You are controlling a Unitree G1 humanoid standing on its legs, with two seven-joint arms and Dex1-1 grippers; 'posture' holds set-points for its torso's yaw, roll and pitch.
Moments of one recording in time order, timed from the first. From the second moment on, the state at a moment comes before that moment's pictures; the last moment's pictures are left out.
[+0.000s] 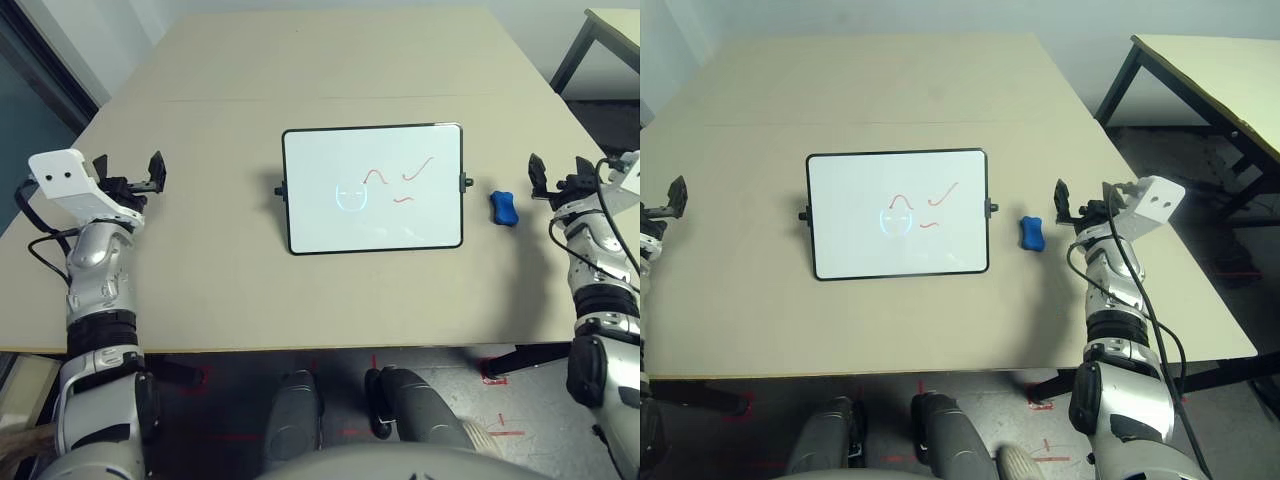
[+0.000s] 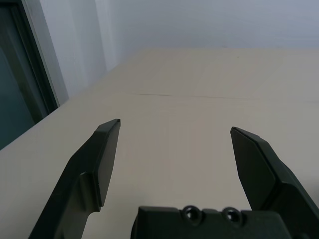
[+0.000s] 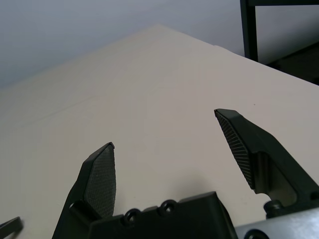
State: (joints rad) left arm -0.43 0.59 0.45 0.52 -0.28 -0.10 -0.28; right arm -0.62 -0.49 -0.37 0.89 0.24 -0.27 0.32
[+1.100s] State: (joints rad) left arm -0.53 0.78 0.17 -0.17 -0.56 0.60 -0.76; right arm -0.52 -0.49 -0.22 0.03 0.28 1.03 0.15
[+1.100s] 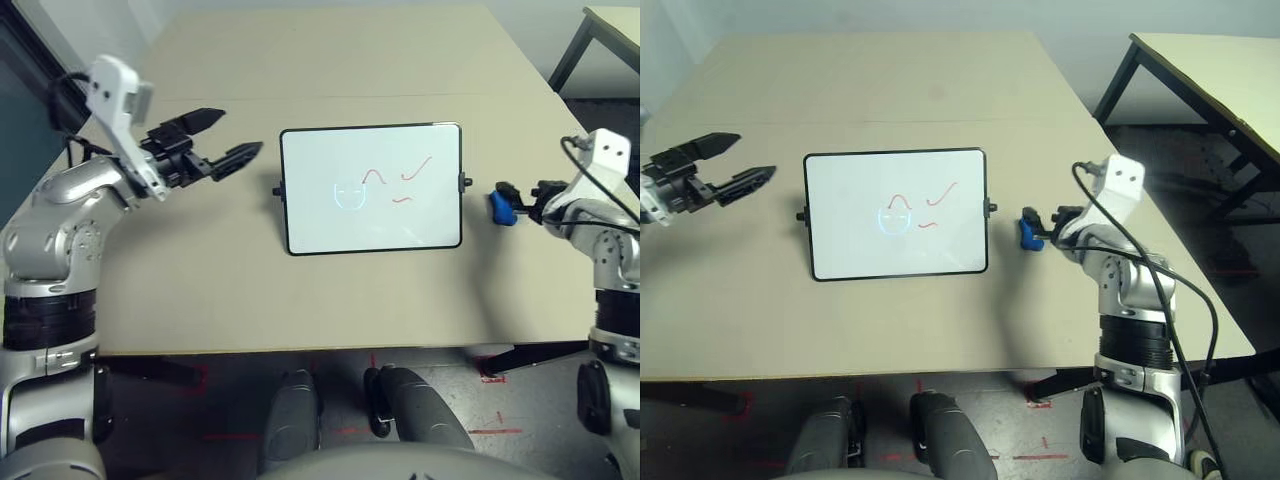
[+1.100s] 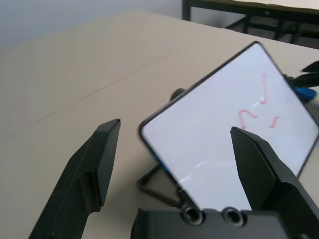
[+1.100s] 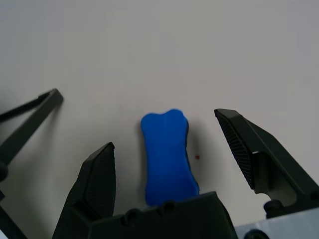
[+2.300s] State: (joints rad) left arm -0.59 0.69 0.10 -0.16 -0.54 0.65 -0.75; right arm -0.73 -0.44 -0.22 -0.13 0.25 1.03 0.16
